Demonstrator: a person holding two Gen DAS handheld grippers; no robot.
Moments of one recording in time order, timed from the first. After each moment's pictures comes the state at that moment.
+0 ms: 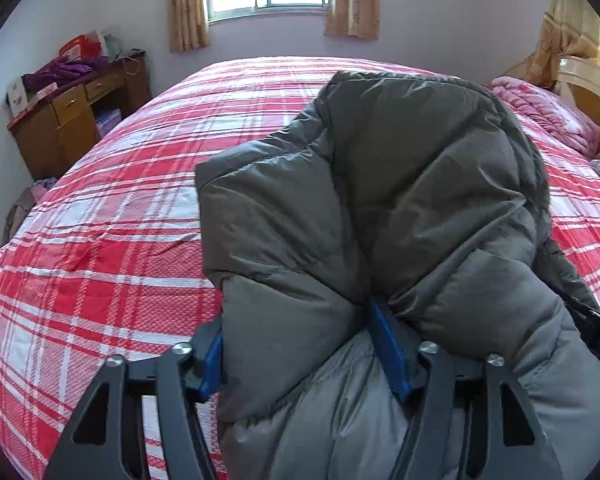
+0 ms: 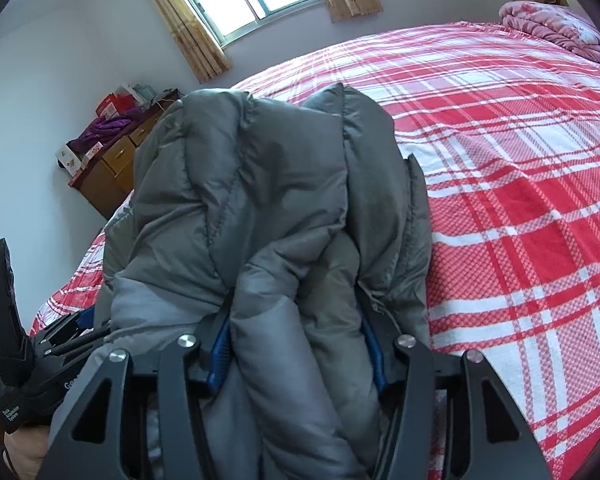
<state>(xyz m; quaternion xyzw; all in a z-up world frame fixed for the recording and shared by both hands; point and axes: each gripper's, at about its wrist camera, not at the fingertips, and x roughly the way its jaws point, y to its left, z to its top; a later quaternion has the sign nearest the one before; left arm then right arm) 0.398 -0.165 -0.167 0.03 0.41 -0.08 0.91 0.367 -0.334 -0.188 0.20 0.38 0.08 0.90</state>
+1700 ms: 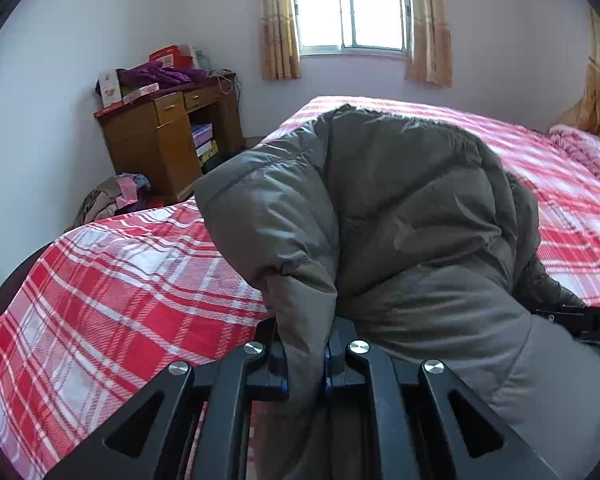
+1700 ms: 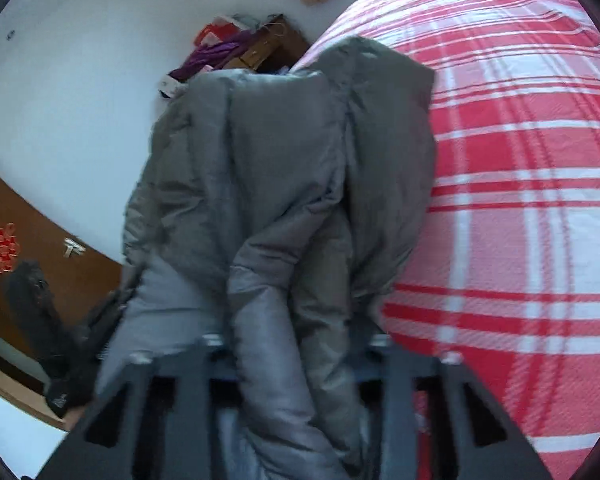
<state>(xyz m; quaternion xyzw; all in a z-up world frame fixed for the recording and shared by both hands) 0.281 0.068 -0.125 0.01 0.34 0.04 0.94 0.399 -0.136 -0.192 0.24 0.44 0.32 0.81</state>
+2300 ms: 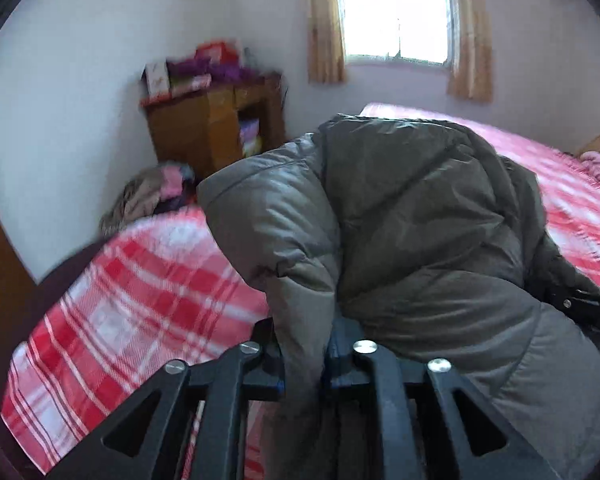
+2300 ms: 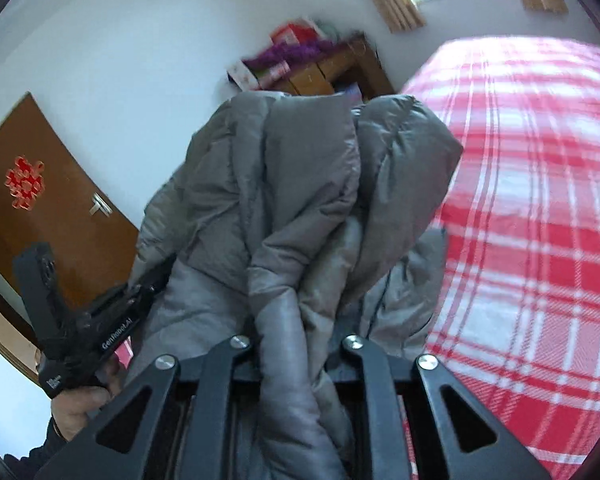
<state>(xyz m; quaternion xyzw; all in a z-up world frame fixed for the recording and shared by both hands) 0.253 0.168 -0.101 -0.01 0.35 0.11 0.93 0.390 -0.016 -0.121 0.15 0.39 0.38 0.82</state>
